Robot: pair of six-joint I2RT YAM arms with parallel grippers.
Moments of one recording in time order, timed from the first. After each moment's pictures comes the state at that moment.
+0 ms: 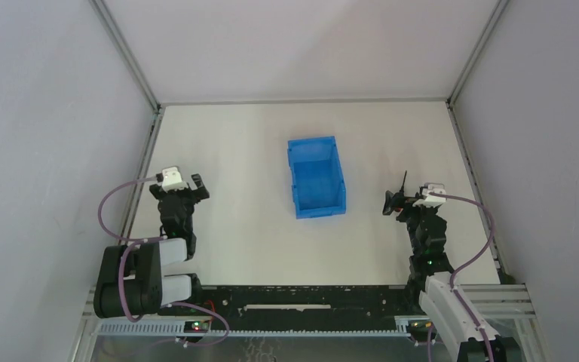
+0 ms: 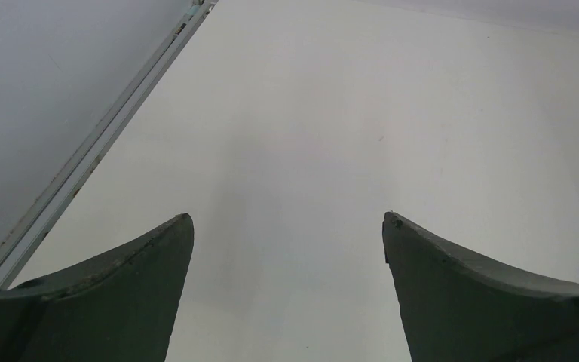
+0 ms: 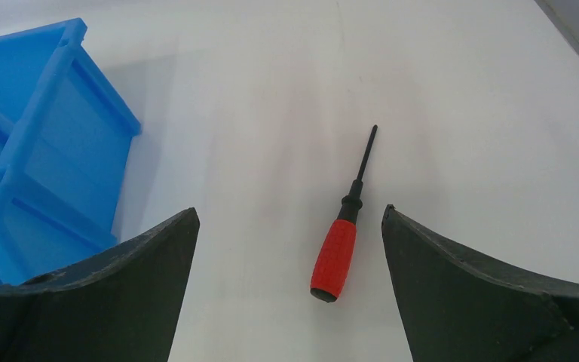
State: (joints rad) left arm 0.08 1.27 0.15 1.03 -0.15 -0.05; right arm 0.07 0.60 0.01 0.51 0.08 0.17
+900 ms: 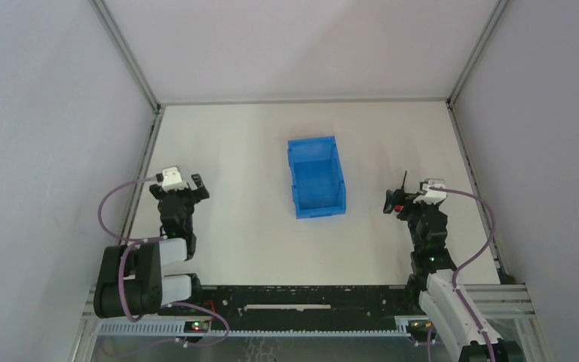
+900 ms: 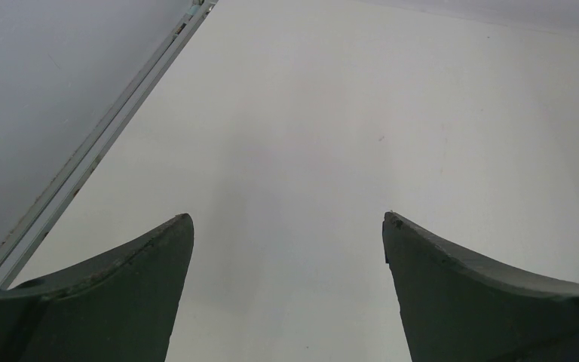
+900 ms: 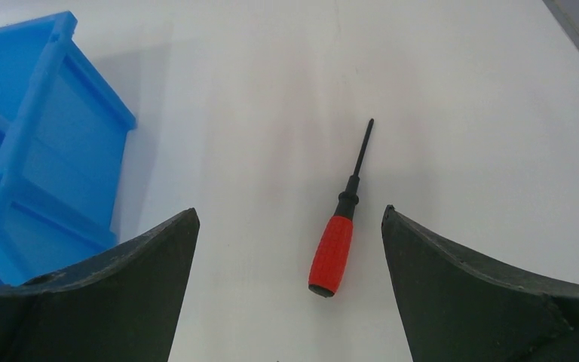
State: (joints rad) left arm 0.08 1.27 0.15 1.03 -0.15 -0.05; right arm 0.07 0.59 0.06 0.41 0.08 0.17
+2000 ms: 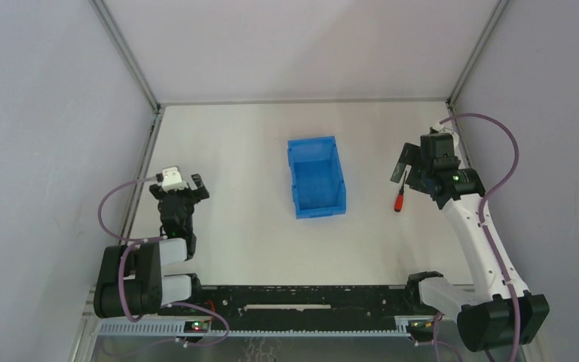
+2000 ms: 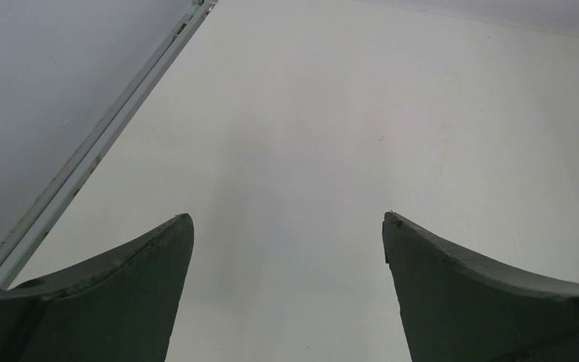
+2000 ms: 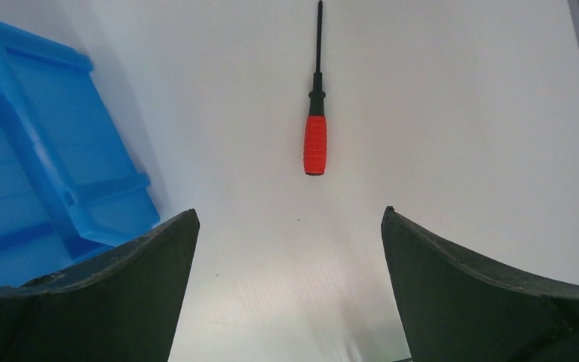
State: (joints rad) left arm 0.08 1.27 0.15 1.03 -0.15 -0.05; right arm 0.12 1.06 1.09 -0.86 0.22 0.42
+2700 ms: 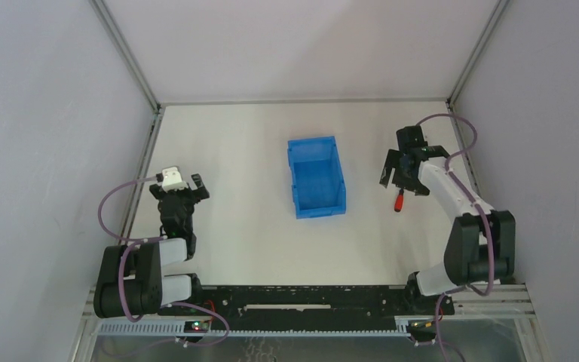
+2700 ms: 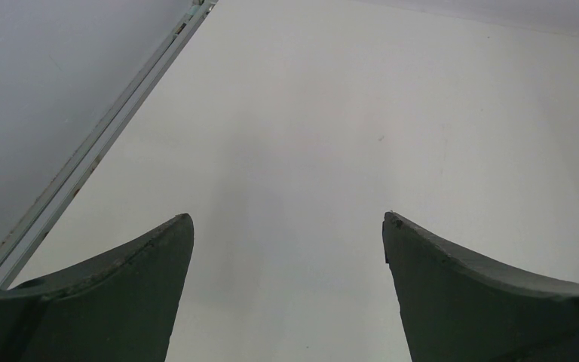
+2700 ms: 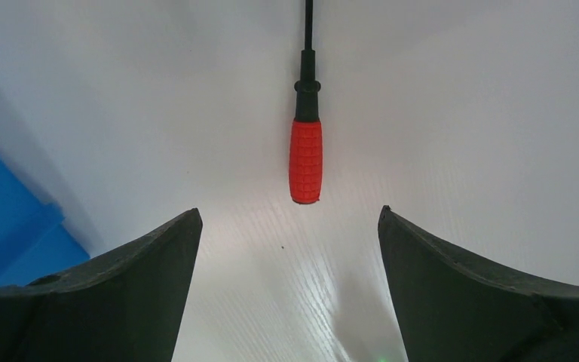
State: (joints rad) left arm 0.08 1.27 0.15 1.03 -0.15 -0.05; right arm 0.11 1.45 1.10 -0.79 0.23 0.40
